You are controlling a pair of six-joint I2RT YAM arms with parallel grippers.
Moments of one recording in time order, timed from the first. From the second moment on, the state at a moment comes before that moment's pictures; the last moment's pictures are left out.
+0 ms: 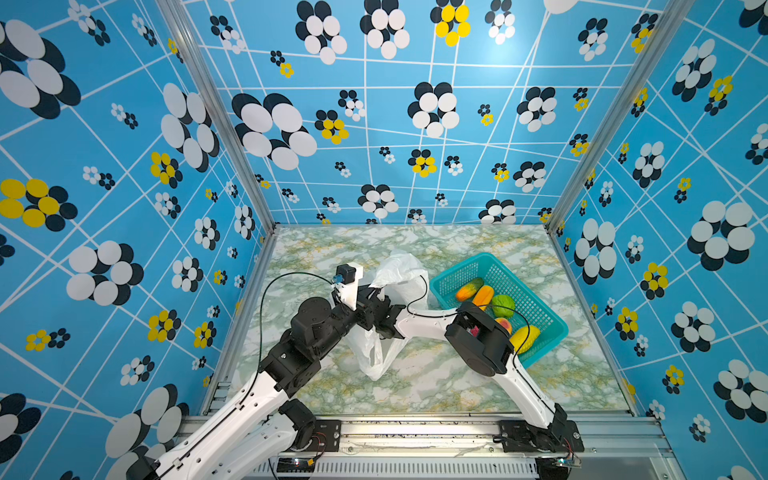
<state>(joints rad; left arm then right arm) -0.65 0.77 0.69 0.00 0.03 -0.21 1.01 2.36 1.64 0.07 0.57 0.88</state>
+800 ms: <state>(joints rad) -0.65 0.81 0.69 0.00 -0.02 -0.21 1.01 1.84 1.04 0.35 0.50 0.75</state>
